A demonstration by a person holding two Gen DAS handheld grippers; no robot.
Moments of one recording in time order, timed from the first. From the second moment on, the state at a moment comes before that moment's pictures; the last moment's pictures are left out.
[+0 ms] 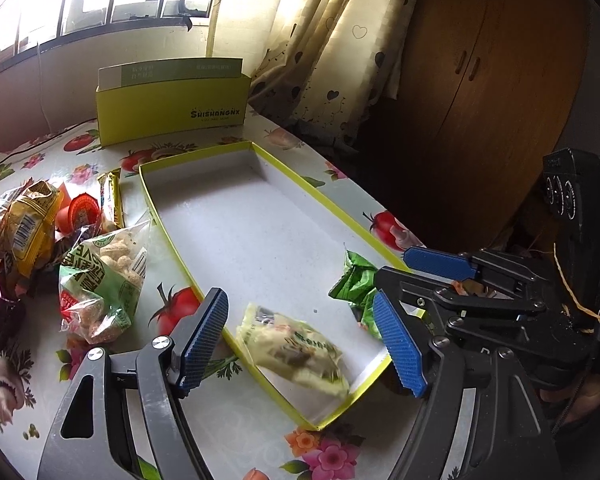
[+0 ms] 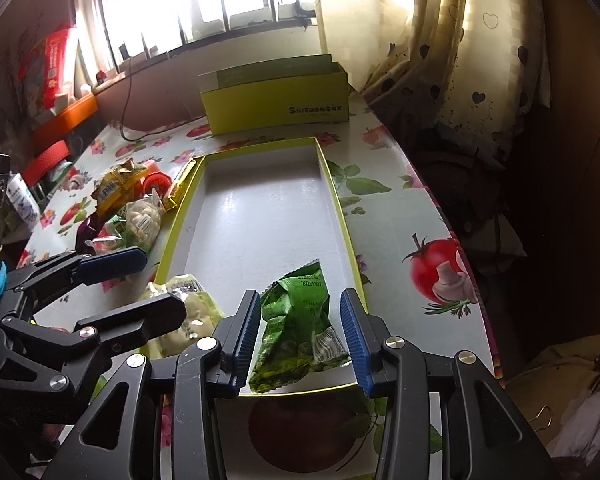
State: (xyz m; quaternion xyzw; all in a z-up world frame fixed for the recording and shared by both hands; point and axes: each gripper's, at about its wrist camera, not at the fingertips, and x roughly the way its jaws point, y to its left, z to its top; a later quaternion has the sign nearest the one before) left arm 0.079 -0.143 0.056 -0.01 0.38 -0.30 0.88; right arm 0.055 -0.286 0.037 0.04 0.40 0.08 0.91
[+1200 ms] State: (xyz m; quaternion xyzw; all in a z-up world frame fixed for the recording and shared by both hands) left arm 0.049 -0.015 0.059 -0.07 0.36 -0.16 0.92; right arm 0.049 -0.204 0.052 0.01 0.39 0.19 0.90
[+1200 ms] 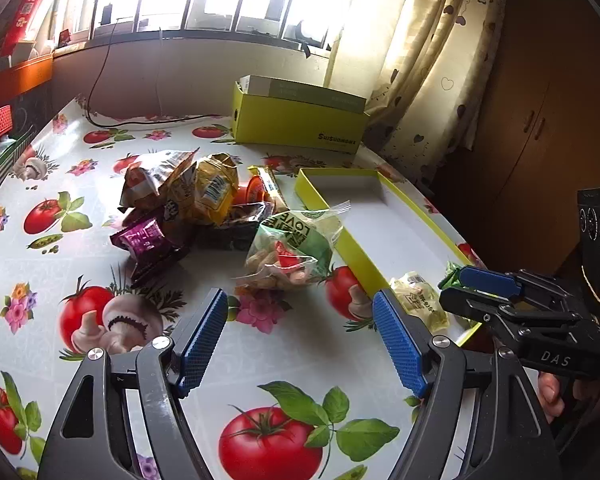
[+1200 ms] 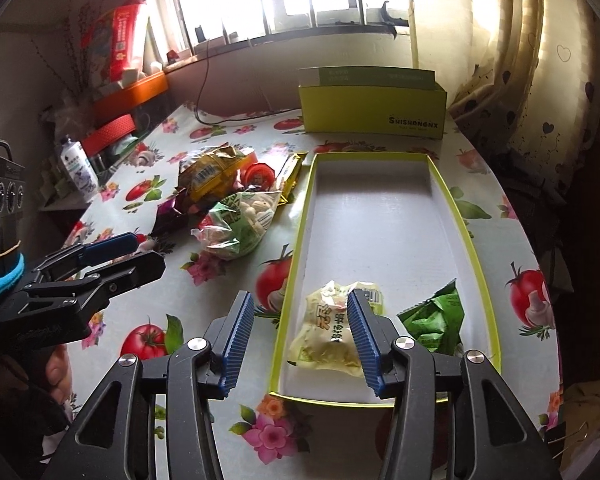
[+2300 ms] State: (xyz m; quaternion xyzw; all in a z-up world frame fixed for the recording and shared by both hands) left arm 0.111 0.074 0.038 -0.14 0.38 -0.04 0.91; right arm 0.128 -0.131 0.028 0.07 0.45 0.24 0.86
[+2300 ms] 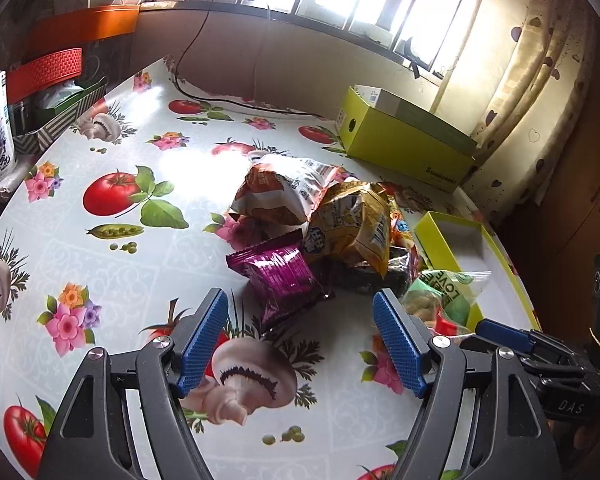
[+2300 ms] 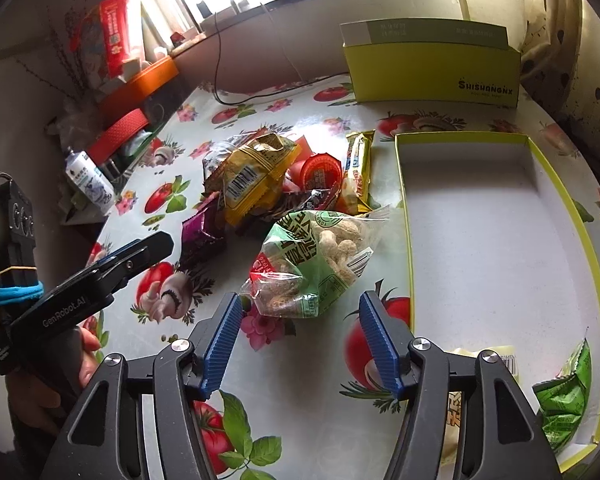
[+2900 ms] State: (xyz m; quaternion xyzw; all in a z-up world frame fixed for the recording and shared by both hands) left arm 0.151 0.084 0.019 -0.16 0.39 0.00 0.91; right arm 0.142 -0.131 0.040 0.14 0.47 0.24 0.84
